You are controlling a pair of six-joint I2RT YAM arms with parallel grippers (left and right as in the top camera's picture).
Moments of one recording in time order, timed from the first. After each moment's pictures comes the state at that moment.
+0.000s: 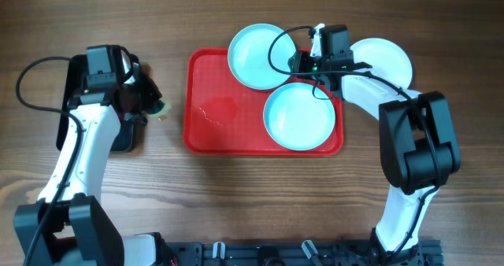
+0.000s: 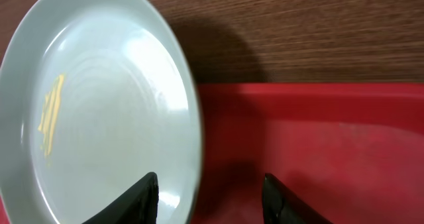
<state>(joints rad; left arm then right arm) 0.11 1.54 1.06 -0.62 0.15 -0.47 0.24 2.06 1.24 -0.04 -0.24 0.37</state>
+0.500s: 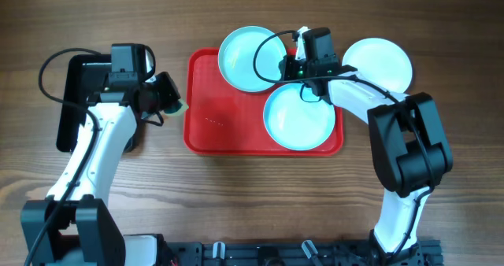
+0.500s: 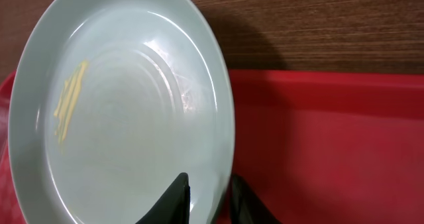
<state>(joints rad) -0.01 1.54 1.06 -0.61 0.15 -0.47 0.32 2.06 1.24 -0.01 -0.22 0.37</state>
